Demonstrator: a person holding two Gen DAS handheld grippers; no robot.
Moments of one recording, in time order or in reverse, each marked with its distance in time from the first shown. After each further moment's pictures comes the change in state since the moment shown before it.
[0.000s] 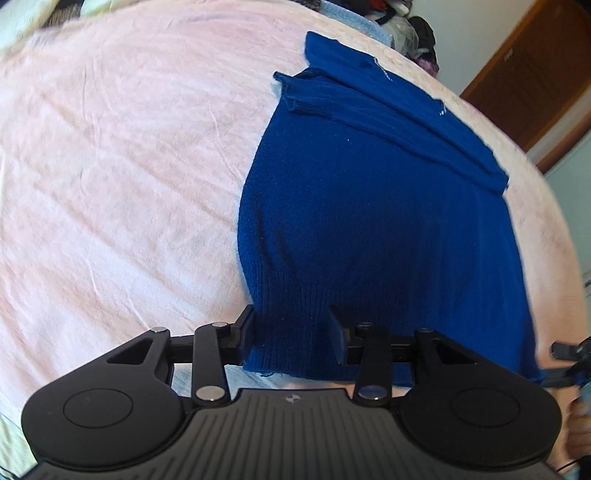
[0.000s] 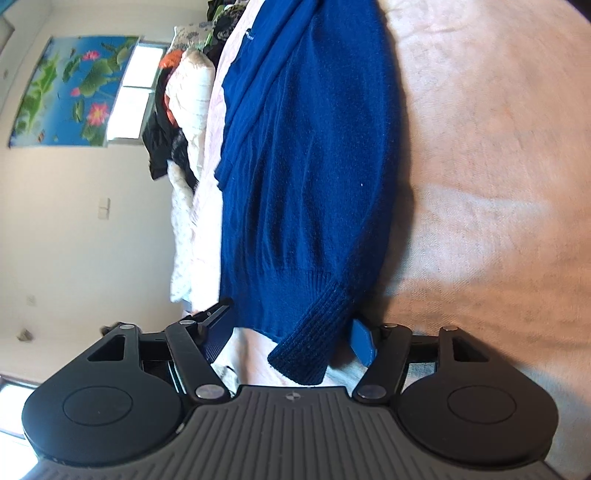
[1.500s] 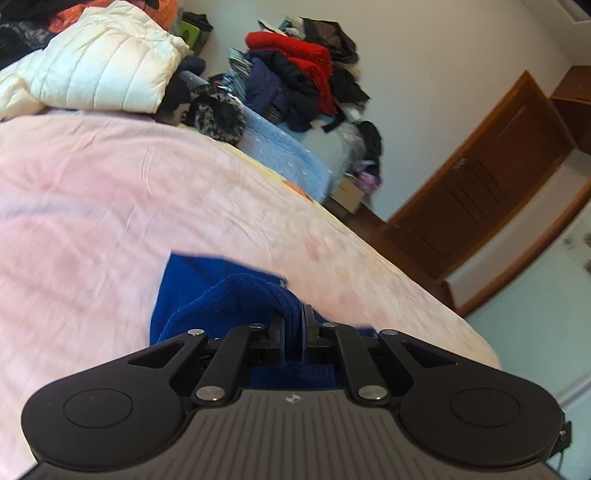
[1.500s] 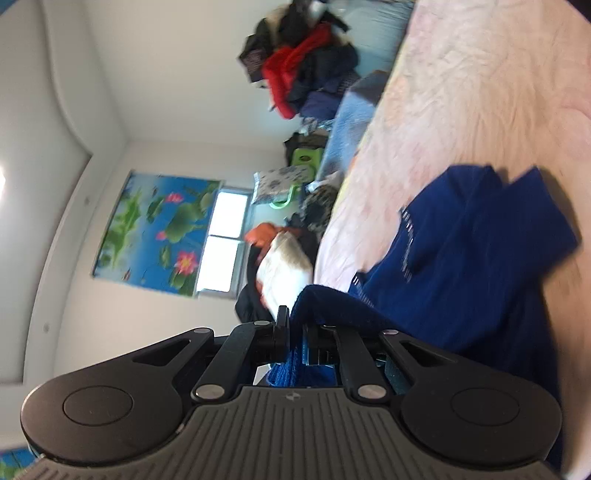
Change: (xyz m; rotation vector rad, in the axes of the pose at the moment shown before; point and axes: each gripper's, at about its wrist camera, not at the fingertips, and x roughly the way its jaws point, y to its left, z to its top) left arm 0.109 -0.101 0.326 -0.052 -0.312 -0.202; right arm 0.018 0.034 0.332 0.070 -0.442 0.315
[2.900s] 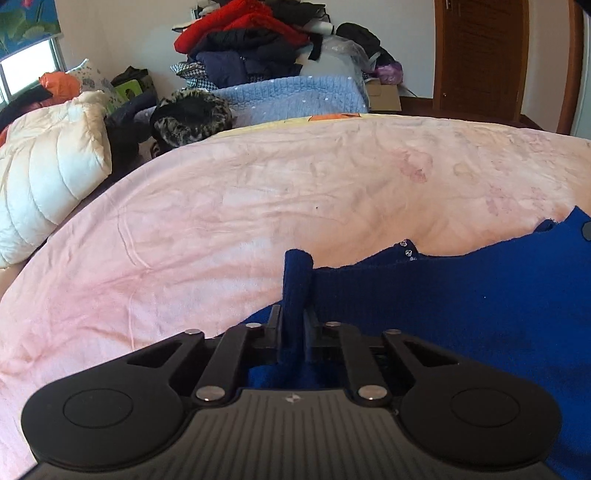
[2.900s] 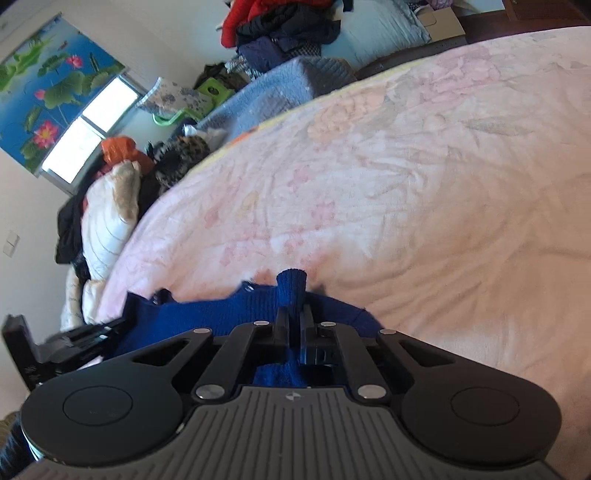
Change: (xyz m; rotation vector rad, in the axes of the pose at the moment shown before) left arm 0.142 -0.007 -0.003 0.652 0.137 0.326; right arm 0.110 0.003 0.053 -0.545 0.151 -0.495
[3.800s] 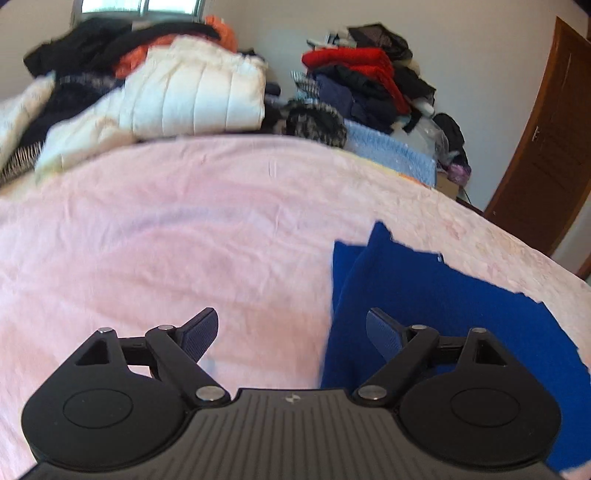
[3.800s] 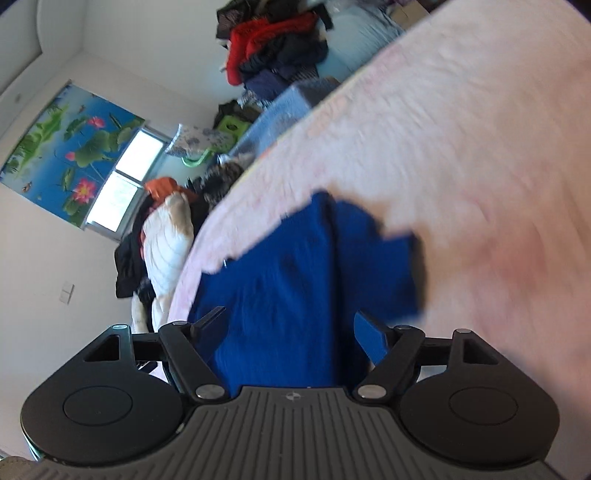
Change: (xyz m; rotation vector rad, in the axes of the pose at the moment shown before) left arm -0.125 0.078 -0.129 -0.520 -0.091 -0.028; right arm -0.134 -0.023 -0.118 0.191 -0.008 0.116
